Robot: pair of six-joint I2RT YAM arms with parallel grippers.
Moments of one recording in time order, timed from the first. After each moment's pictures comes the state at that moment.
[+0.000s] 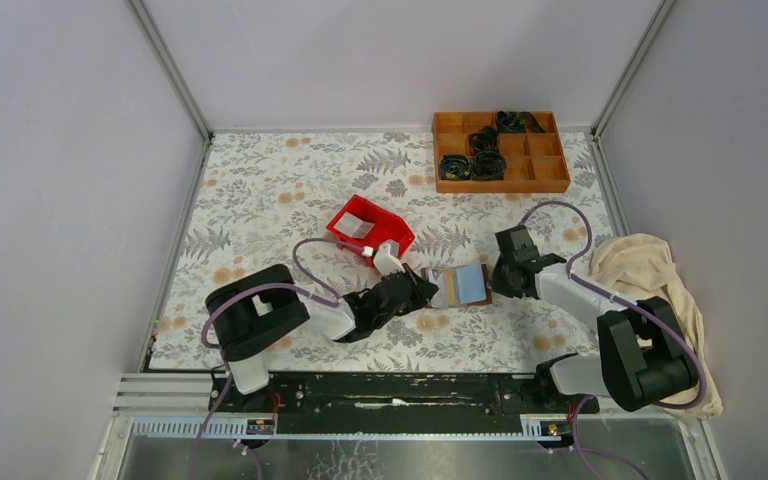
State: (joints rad) left arm -1.06 1.79 0.63 0.71 -0.35 -1.19; right arm 0.33 1.32 0.59 -0.38 0.15 0.71
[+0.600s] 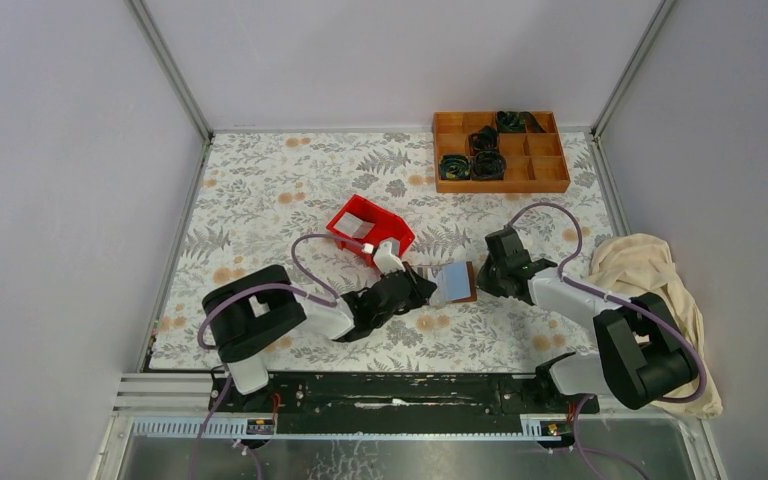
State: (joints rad) left arm -1.06 1.76 0.63 0.69 -0.36 -1.12; right arm 0.41 1.34 0.55 -0.23 0.11 0.78
